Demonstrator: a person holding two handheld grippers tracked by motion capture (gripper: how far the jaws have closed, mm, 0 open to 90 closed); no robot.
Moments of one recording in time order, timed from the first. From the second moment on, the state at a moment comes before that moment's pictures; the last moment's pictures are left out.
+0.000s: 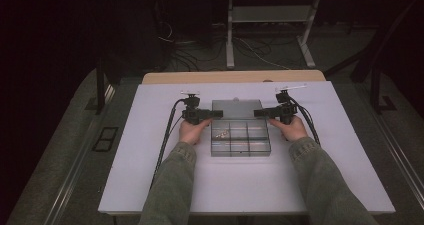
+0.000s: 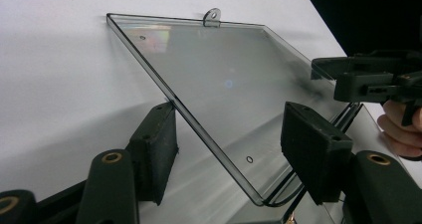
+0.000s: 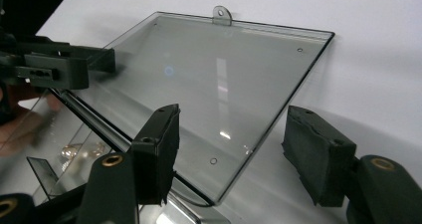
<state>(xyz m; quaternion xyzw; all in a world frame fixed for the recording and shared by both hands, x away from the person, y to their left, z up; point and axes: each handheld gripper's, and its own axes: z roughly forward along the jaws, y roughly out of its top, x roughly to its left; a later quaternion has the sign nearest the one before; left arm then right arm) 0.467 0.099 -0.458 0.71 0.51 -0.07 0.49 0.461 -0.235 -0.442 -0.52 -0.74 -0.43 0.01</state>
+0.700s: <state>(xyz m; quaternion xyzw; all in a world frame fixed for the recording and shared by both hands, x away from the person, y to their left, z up) 0.461 0.104 -0.444 0.70 0.50 -0.03 0.51 0.458 -0.228 -0.436 -0.52 -0.73 -0.44 0.01</state>
